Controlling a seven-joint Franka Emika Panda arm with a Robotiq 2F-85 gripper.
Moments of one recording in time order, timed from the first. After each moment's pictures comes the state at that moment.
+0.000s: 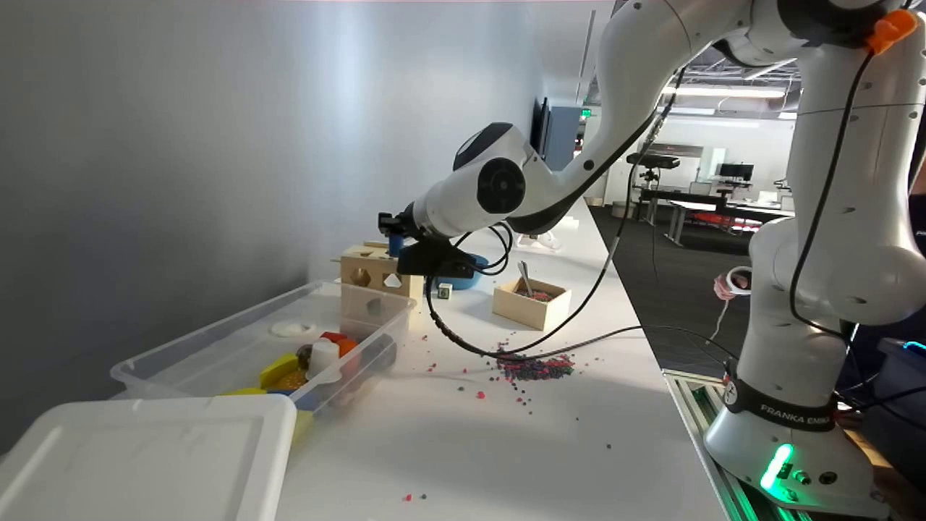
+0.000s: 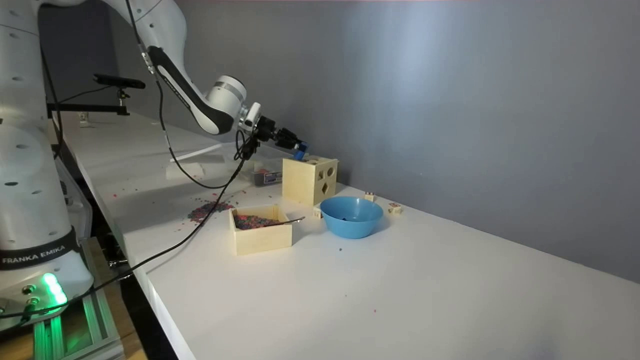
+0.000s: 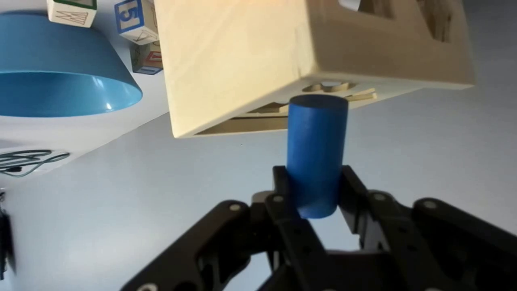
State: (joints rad) arm -0.02 0.10 0.09 -2.21 -1.85 2.38 2.46
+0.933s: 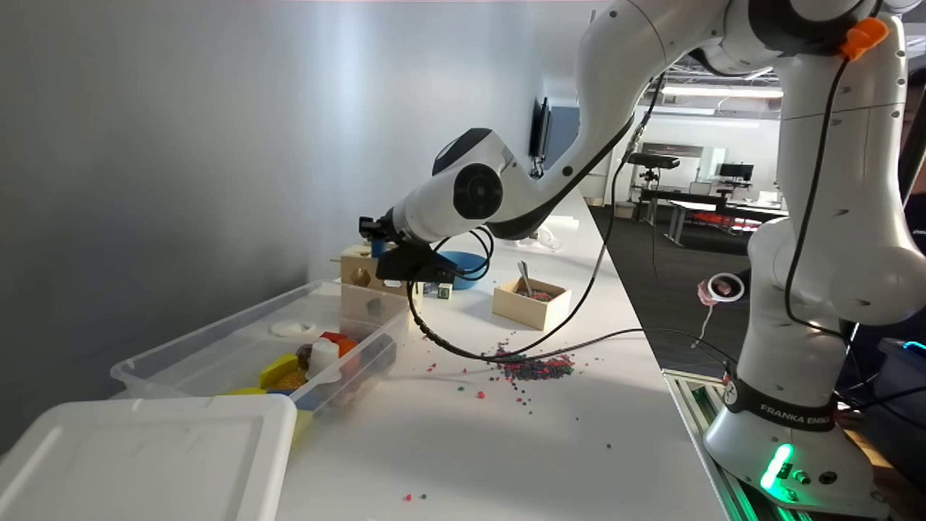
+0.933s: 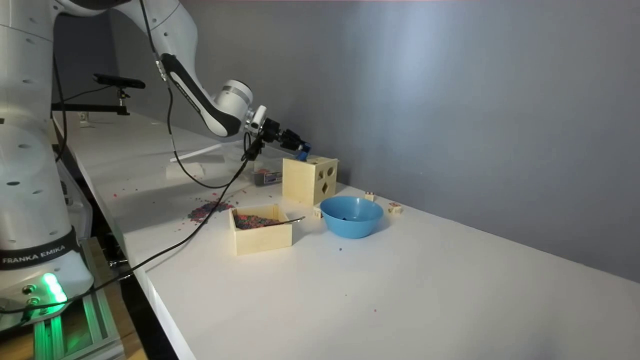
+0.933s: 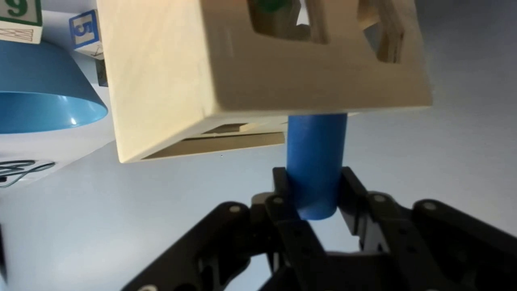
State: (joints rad) arm 0.00 0.19 0.09 -2.11 -1.85 2.37 2.47
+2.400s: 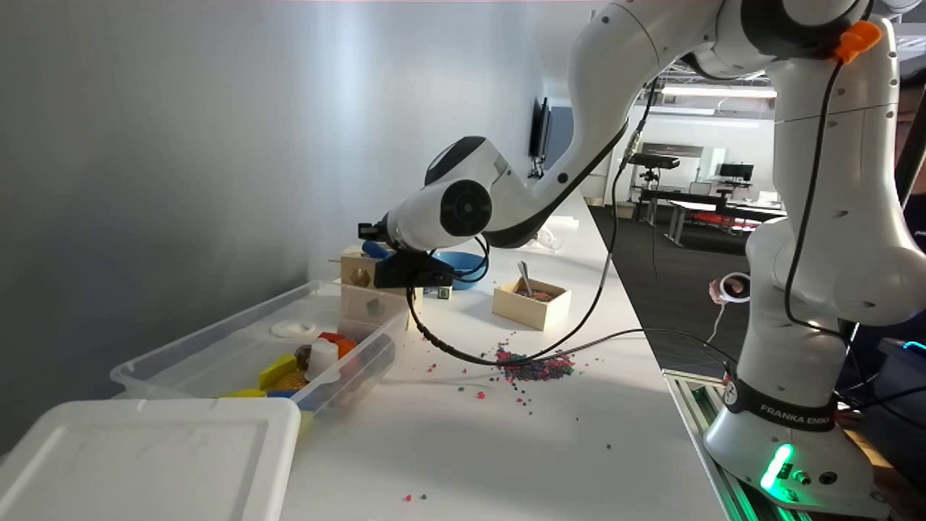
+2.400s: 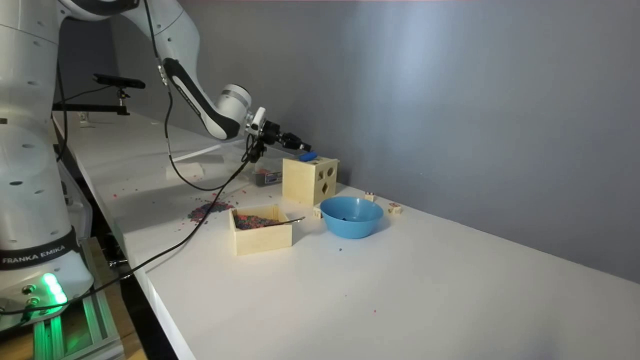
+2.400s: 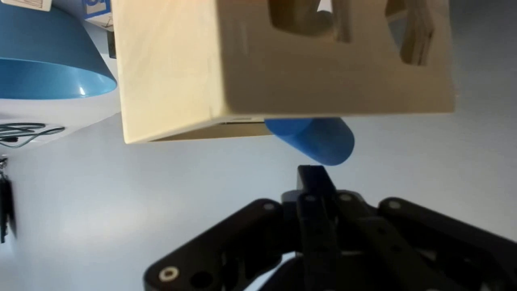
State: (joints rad) arm 0.03 0.22 0.09 -2.10 -1.85 2.26 2.42
